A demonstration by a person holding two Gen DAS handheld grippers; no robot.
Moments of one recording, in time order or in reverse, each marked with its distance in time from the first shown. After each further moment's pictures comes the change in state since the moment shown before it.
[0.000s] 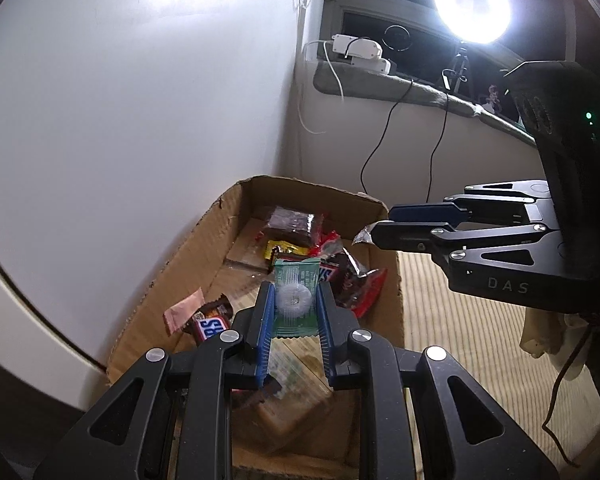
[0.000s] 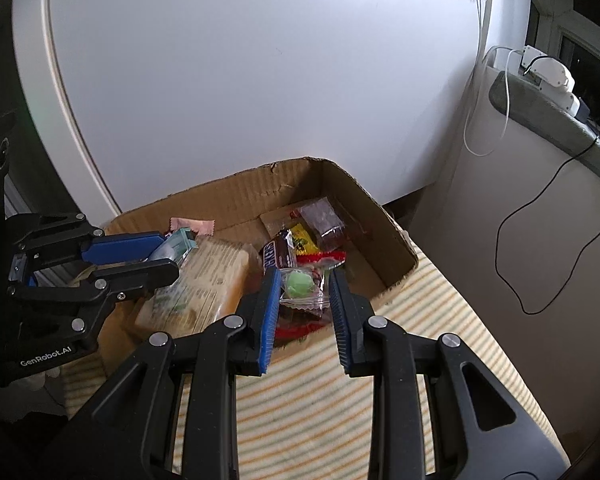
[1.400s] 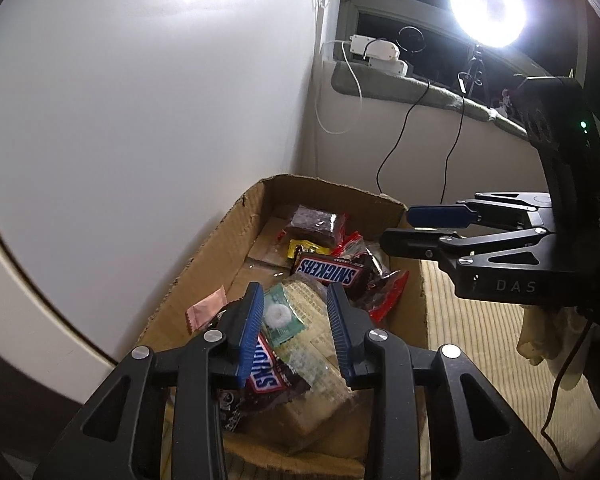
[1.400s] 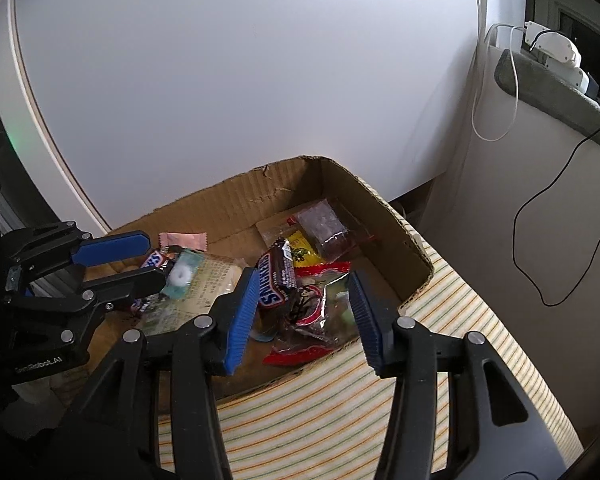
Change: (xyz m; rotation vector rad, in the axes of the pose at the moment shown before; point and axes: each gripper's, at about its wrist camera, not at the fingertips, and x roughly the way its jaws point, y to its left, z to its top) left arm -0.006 0.013 -0.002 -0.022 -0.003 0.038; right arm 0.013 -0.010 0.002 0.056 -0.004 0.040
